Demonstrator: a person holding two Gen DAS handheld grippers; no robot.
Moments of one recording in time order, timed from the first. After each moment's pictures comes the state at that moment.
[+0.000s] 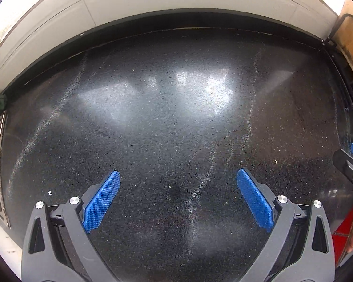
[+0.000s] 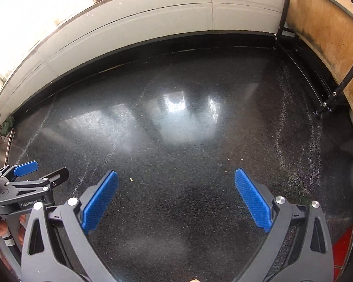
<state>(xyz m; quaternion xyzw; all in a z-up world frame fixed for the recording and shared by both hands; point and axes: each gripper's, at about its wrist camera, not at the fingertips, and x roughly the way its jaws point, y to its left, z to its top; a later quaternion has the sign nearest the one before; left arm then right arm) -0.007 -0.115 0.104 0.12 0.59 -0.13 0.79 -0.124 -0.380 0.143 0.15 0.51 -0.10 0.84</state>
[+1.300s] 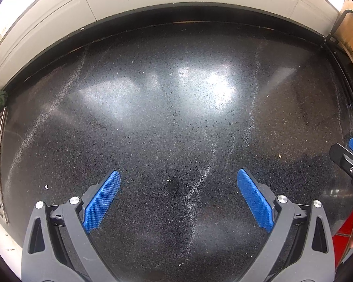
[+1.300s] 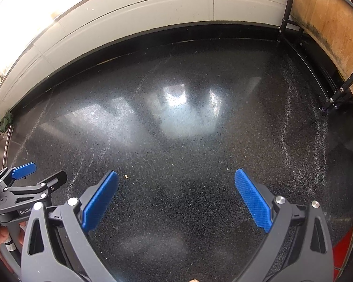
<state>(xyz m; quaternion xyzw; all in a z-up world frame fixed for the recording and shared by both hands) -0.016 -0.111 0.095 0.12 0.59 -0.12 0.79 -0.113 -0.382 0.125 0.15 0.53 -0.09 0.83</state>
